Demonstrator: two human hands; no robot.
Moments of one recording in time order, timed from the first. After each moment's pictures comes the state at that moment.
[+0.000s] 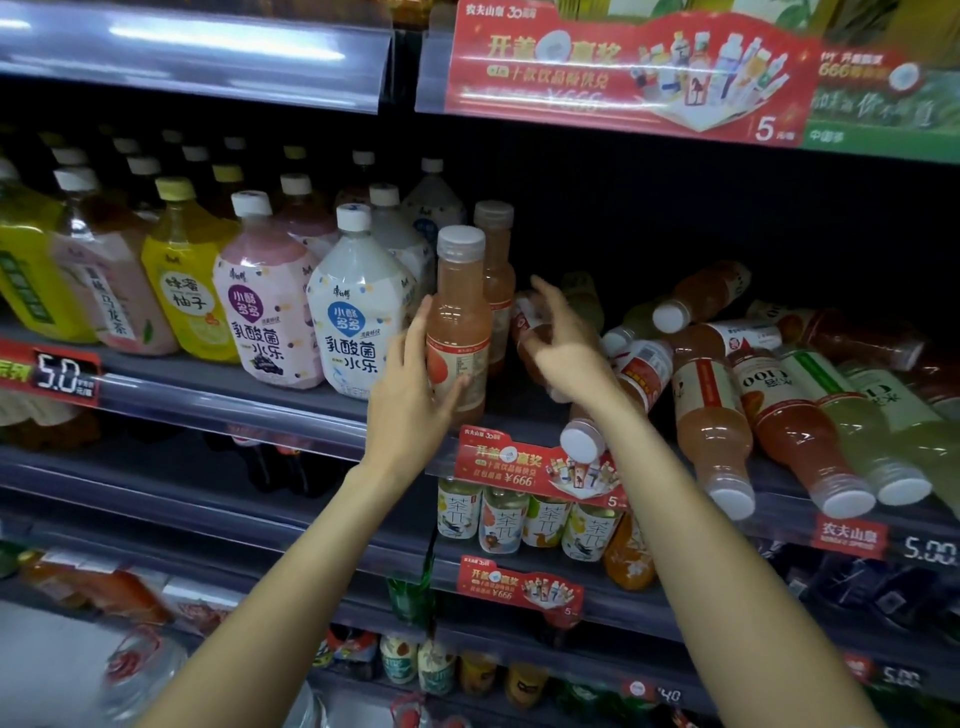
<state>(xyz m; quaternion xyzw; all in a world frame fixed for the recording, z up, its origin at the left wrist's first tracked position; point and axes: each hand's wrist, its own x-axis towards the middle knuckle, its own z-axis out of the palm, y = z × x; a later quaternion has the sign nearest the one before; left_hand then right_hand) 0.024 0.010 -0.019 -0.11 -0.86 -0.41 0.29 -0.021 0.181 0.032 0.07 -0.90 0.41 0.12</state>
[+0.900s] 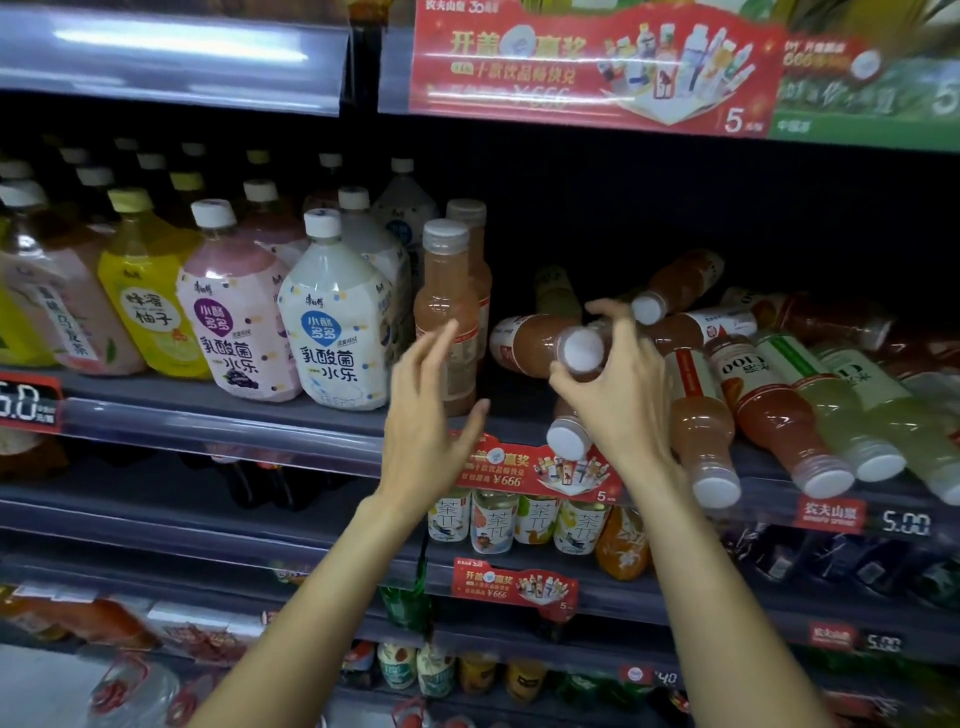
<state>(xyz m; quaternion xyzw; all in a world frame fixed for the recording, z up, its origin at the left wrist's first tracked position) 0.031 0.032 -0.031 -0.21 -0.82 -0.38 0.36 0.048 0.212 0.024 0.00 -0.89 0.28 0.36</state>
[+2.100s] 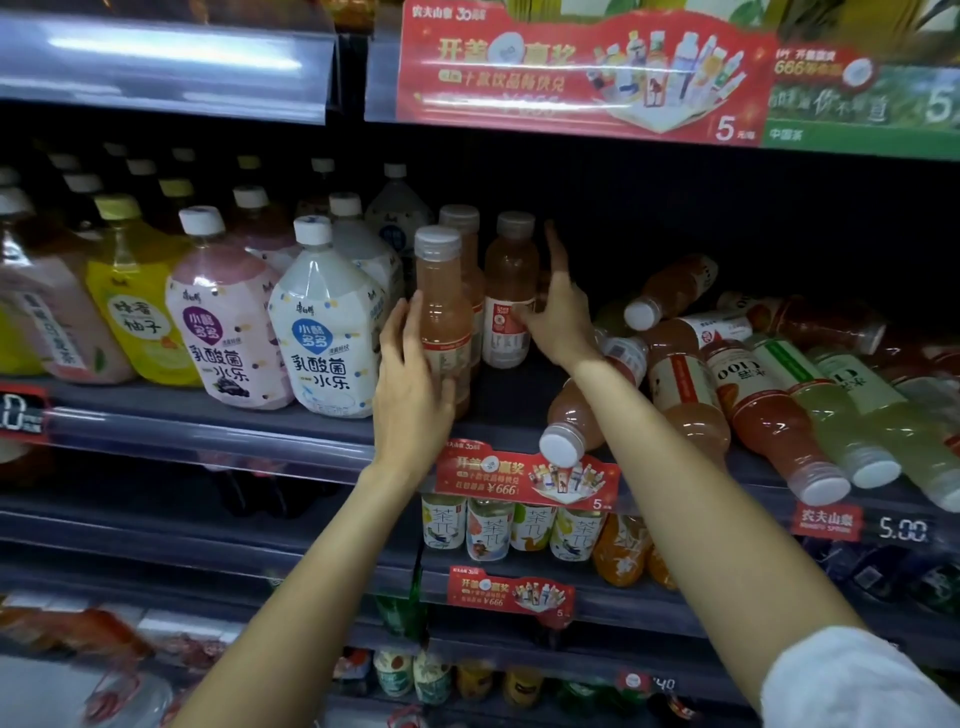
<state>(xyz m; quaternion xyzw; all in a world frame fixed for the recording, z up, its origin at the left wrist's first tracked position) 0.000 0.035 -0.020 -0.11 -0.85 -0.37 0.34 -0.069 0.199 0.033 0.04 -0.88 0.43 0.22</state>
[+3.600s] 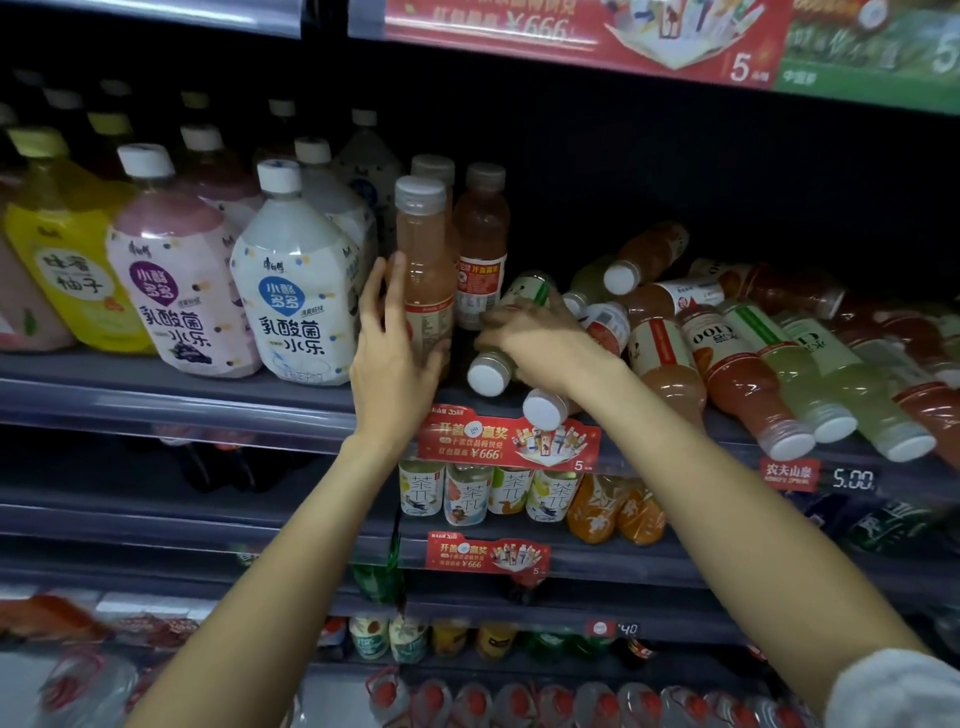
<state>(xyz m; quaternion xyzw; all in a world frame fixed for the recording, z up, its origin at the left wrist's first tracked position) -0.005 0.034 -0.030 -0.12 -0.85 -0.39 0.34 -0.001 0.196 0.039 0.21 -0.97 -0.13 0.02</state>
